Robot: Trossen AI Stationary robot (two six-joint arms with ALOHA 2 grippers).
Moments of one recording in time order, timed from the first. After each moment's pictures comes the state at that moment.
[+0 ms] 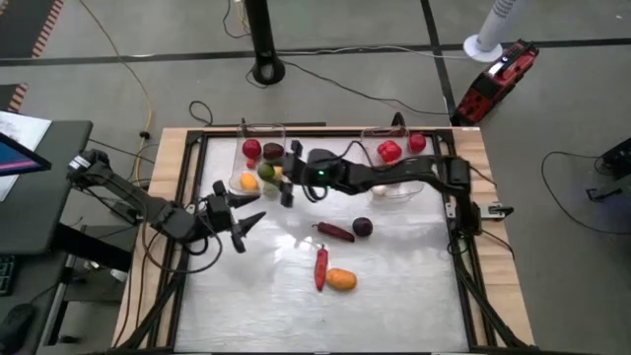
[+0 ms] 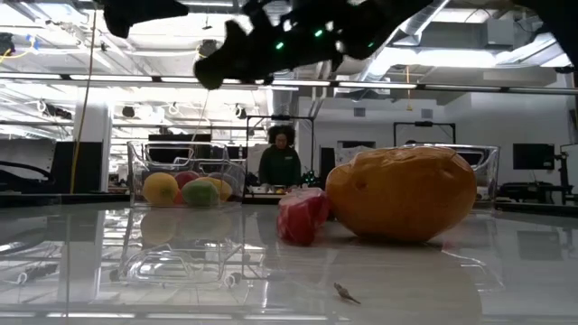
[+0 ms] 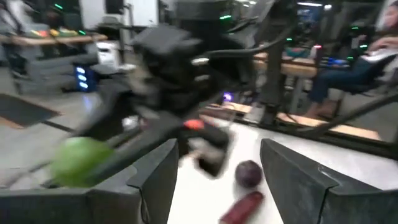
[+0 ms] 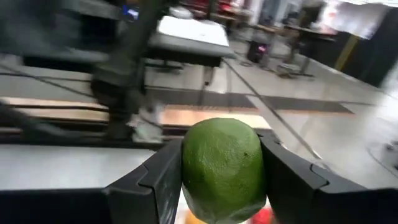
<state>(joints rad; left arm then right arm) -0.51 0.86 0.54 0.24 -0.93 -0.15 -0.15 2.01 1.46 0.48 0.03 -0.17</state>
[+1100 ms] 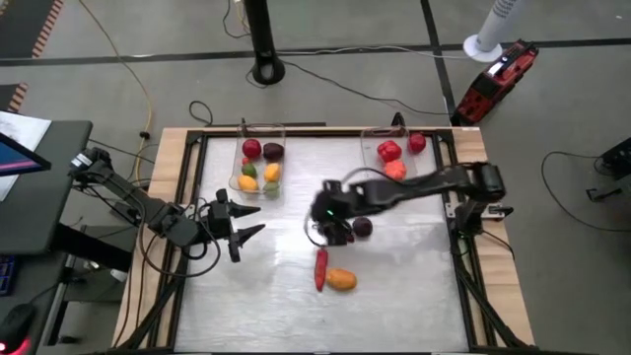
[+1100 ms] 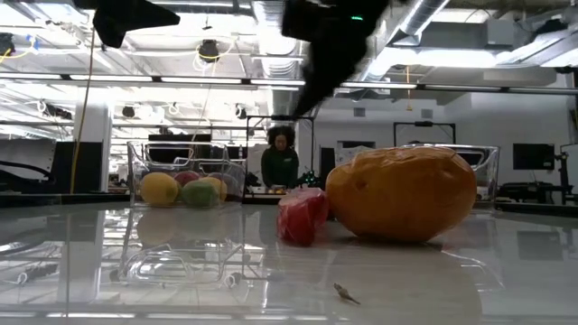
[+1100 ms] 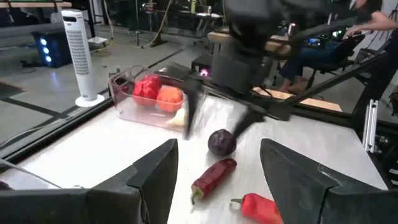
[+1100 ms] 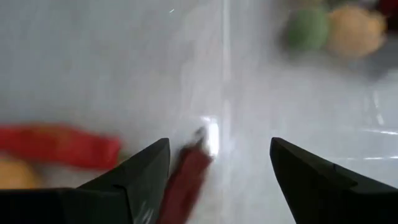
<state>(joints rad) -0.56 0.85 0.54 0.08 -0.86 -0.31 0.05 1.80 1.44 -0.60 0.16 -0.10</state>
